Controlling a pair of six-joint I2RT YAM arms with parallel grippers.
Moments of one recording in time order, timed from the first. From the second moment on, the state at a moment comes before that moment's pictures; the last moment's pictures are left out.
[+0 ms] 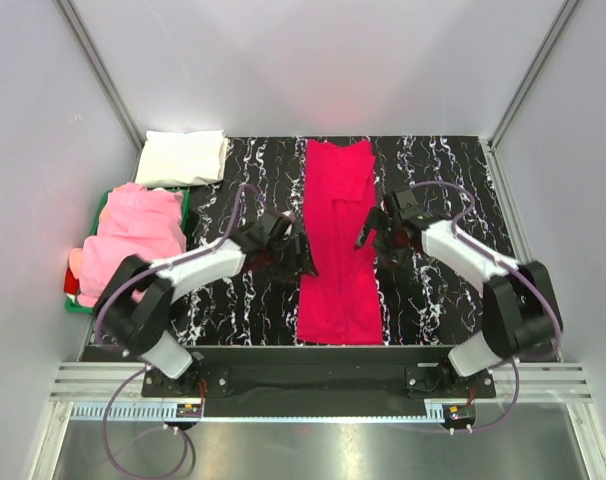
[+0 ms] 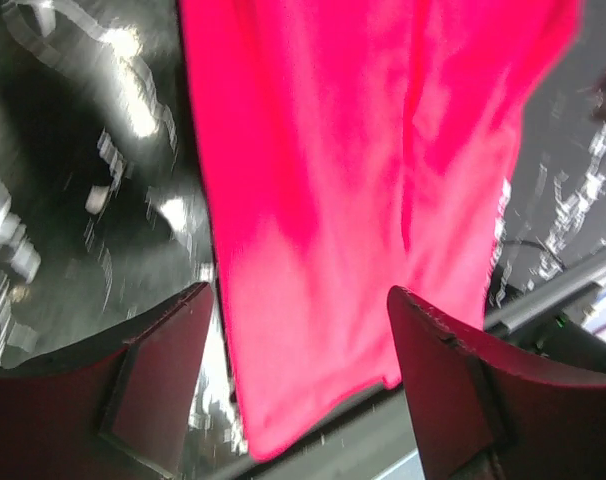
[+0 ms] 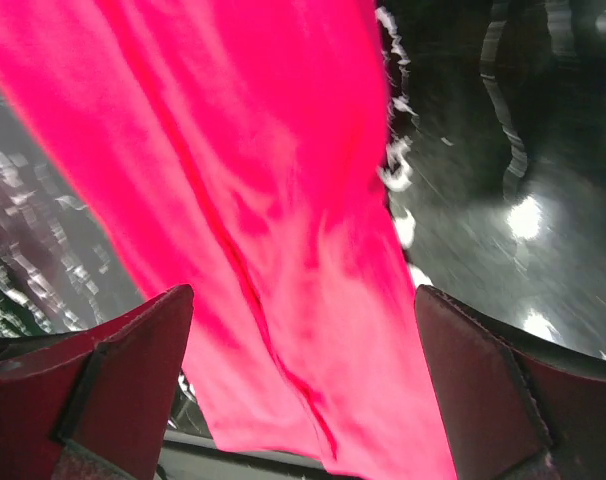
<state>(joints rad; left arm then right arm) -0.67 1.62 0.96 -0.32 0.24 -0.78 0.39 1.58 1.02 -0.52 -0.07 0.80</state>
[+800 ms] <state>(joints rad) -0.83 1.19 0.45 -0.19 0.21 -1.02 0.46 0.83 0.37 -0.66 -0.19 1.03</state>
